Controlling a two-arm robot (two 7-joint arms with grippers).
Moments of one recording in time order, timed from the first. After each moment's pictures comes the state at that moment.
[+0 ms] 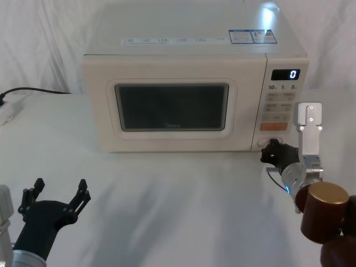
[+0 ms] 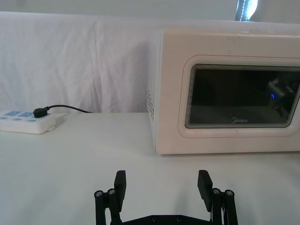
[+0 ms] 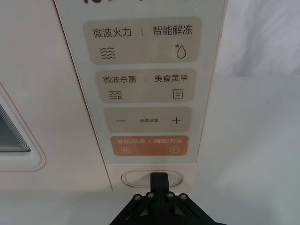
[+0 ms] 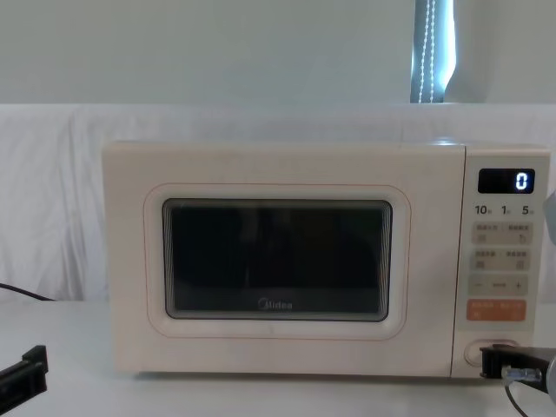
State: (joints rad) left arm 0.27 0.24 0.04 -1.85 -0.25 -0.02 -0.02; right arm 0.37 -0.08 -0.02 -1.19 -0.03 0.22 -0.01
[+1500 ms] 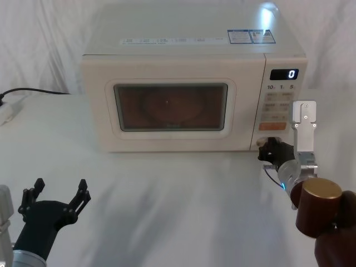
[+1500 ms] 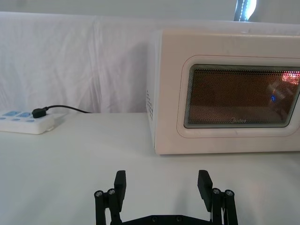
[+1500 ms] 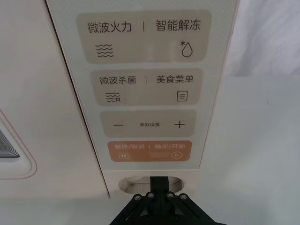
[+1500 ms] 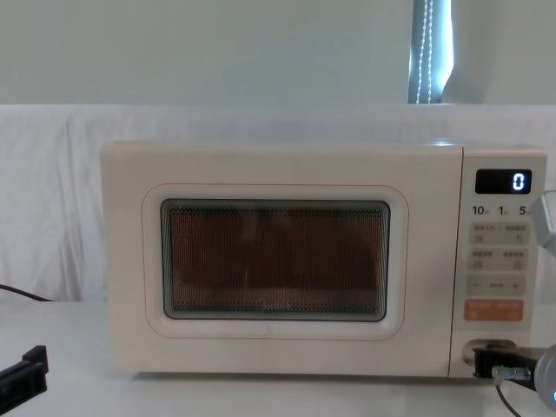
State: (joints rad) left arm 0.27 0.24 0.04 -1.85 -0.25 -0.02 -0.02; right arm 0.42 -0.10 -0.01 -1.11 -0.05 0.20 -0.03
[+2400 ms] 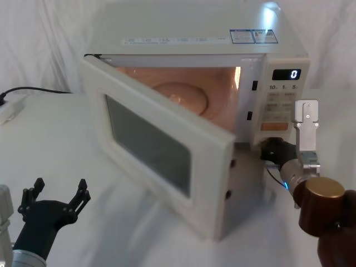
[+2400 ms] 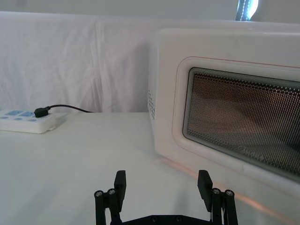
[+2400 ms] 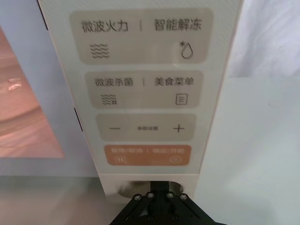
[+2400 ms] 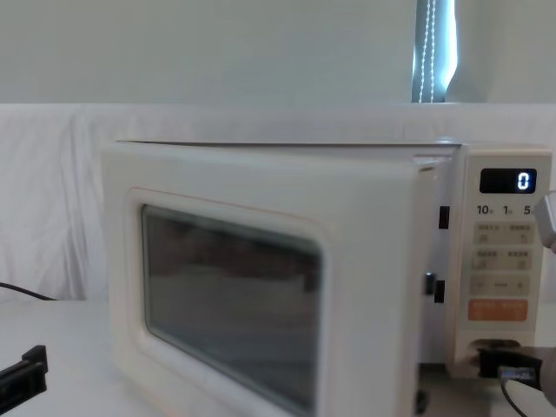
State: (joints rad) left arm 0.27 0.24 0.04 -1.85 -0.25 -0.02 -0.02; right arm 0.42 -0.09 0.00 -1.10 -0.05 0.19 -0.02
